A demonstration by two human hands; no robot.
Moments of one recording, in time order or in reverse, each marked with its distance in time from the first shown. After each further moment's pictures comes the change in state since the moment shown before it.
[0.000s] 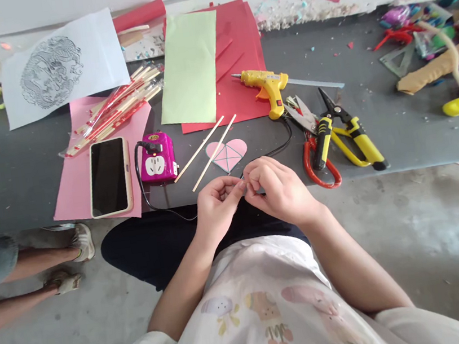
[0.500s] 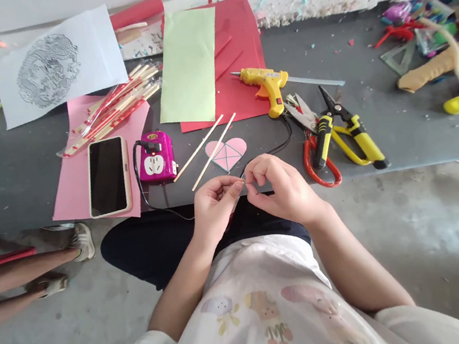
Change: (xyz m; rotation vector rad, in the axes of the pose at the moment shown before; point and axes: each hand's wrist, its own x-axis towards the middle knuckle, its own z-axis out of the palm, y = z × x) left_hand -0.001 -0.001 -0.002 -0.065 0.006 0.016; right_hand -0.001 -0.001 -0.006 0.171 -0.011 0.099
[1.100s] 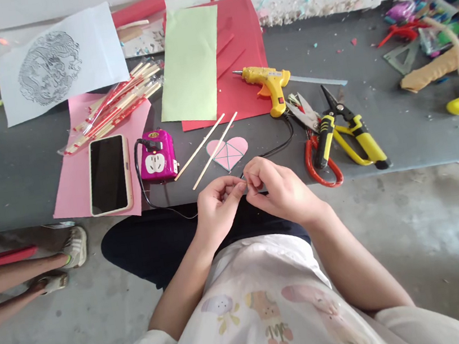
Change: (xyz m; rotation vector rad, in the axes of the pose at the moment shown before) left_hand -0.005 0.003 0.000 0.183 0.024 0.004; right_hand -0.002 0.001 0.003 0.013 -0.097 0.076
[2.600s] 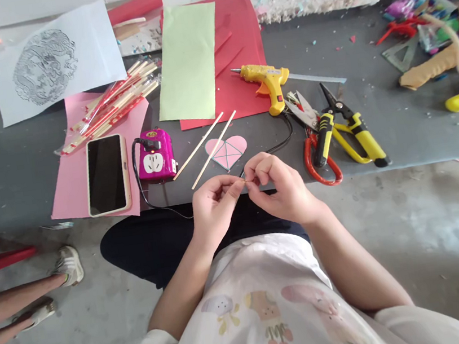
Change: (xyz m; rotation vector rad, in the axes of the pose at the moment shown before) left_hand -0.002 0.004 0.000 -0.032 0.045 0.061; right_hand -0.001 -0.003 0.002 0.214 0.140 -0.010
